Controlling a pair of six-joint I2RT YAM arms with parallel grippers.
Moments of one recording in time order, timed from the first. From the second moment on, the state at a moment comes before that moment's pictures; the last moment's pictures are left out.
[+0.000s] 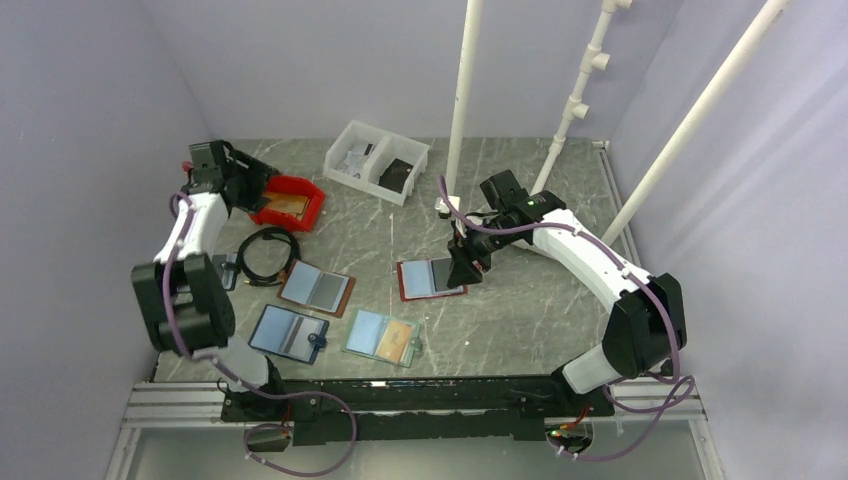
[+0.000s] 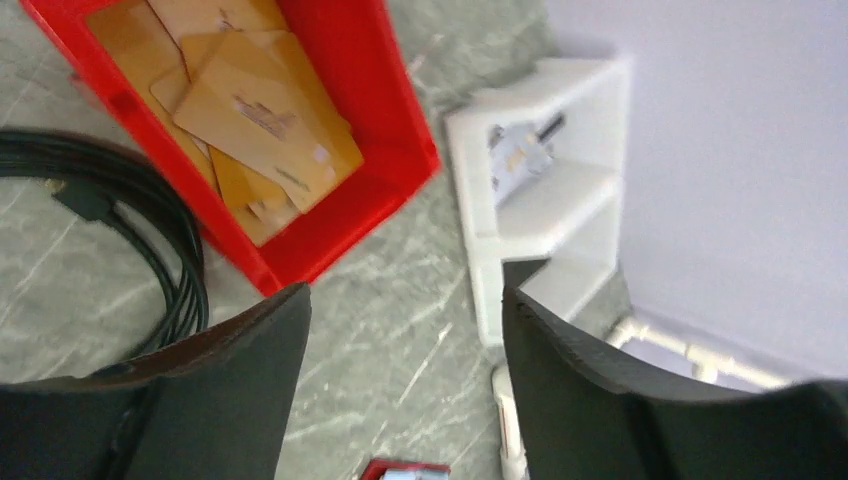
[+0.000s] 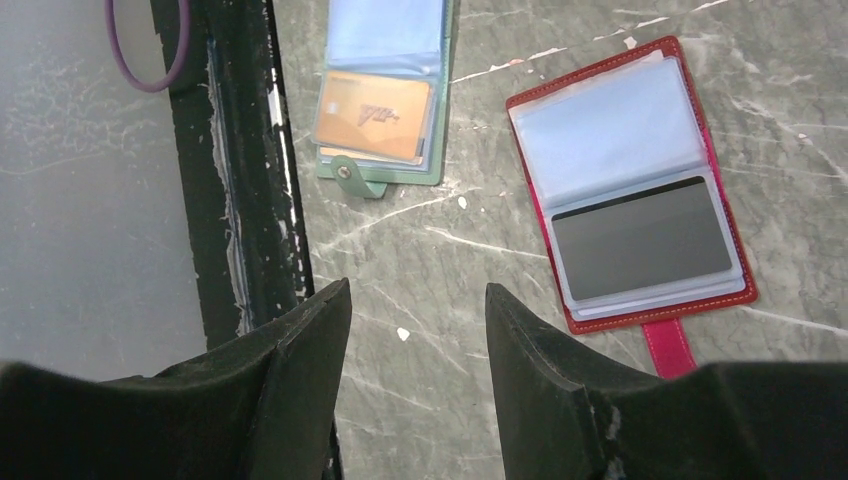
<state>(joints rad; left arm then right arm) 0.23 1.70 1.29 -0.35 0.22 -0.96 0.49 1.49 1.23 -0.89 -0.84 -0.56</state>
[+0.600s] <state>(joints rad) 0.35 0.93 0.68 -0.10 0.58 -0.84 0.44 1.26 1.14 -0.84 -0.84 -0.65</state>
